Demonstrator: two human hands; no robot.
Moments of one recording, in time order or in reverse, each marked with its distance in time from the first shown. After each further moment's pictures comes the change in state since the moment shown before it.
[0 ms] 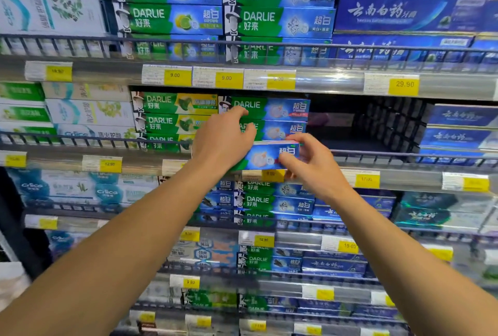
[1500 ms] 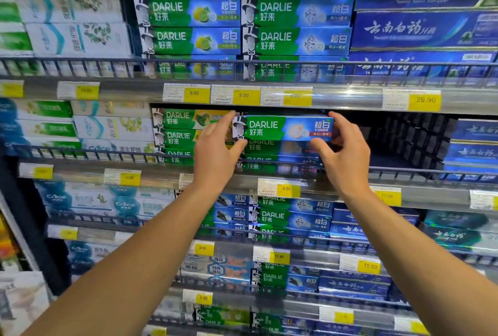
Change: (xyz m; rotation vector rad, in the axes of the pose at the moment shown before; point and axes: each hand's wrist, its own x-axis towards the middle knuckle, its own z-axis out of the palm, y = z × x) left_hand -0.005 -0.040 -0.001 -0.210 0.213 -0.061; right_hand 0.053 0.013 -0.017 -0.366 0.488 -0.287
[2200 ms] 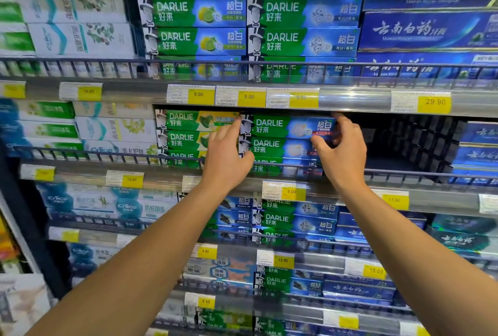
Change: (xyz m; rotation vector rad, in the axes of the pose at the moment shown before) left_hand 0.004 -0.006 0.010 0.087 -0.187 0.001; right_hand 0.014 0.001 0.019 -0.112 0.014 0.102
